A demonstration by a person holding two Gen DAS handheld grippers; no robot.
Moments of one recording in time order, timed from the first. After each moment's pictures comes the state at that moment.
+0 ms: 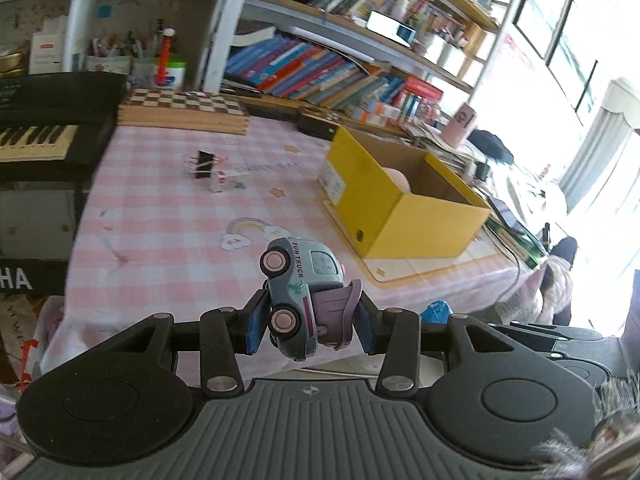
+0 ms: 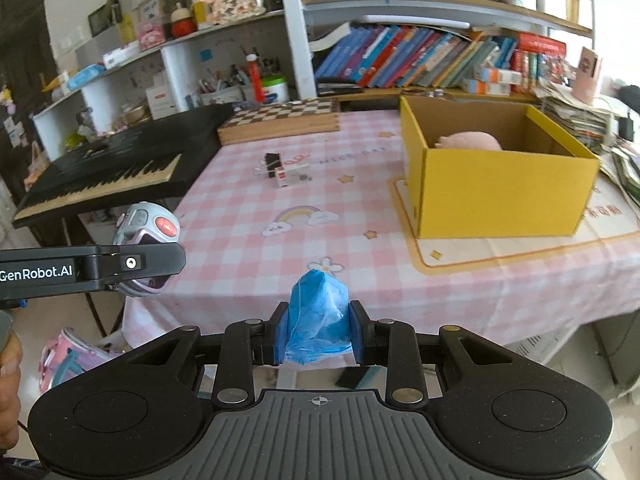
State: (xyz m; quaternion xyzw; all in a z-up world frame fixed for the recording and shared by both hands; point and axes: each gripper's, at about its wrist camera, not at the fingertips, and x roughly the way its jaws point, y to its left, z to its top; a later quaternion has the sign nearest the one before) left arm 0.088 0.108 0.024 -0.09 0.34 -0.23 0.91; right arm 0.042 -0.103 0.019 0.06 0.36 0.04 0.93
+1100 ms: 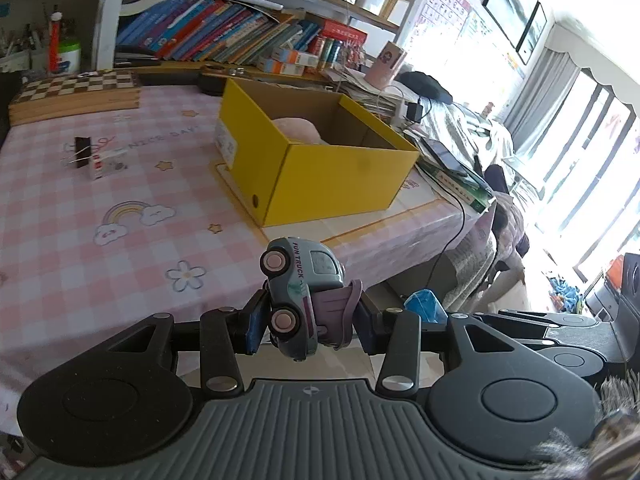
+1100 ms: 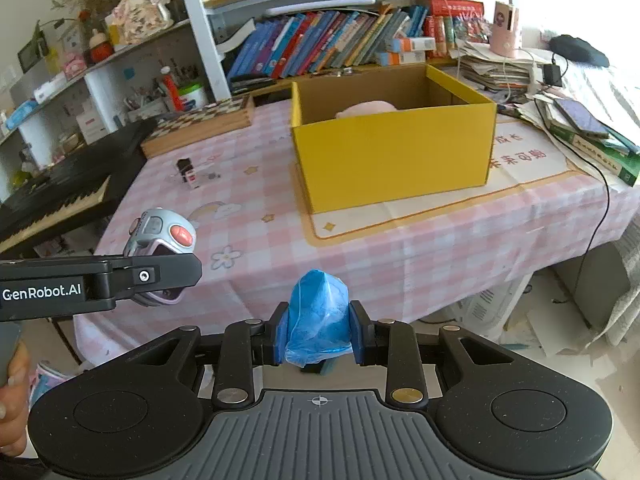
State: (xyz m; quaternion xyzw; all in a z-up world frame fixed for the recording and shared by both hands) left arm 0.106 0.005 0.014 -0.04 0.38 -0.33 0.86; right arm 0.023 -0.182 0.011 0.11 0.38 -0.04 0.92
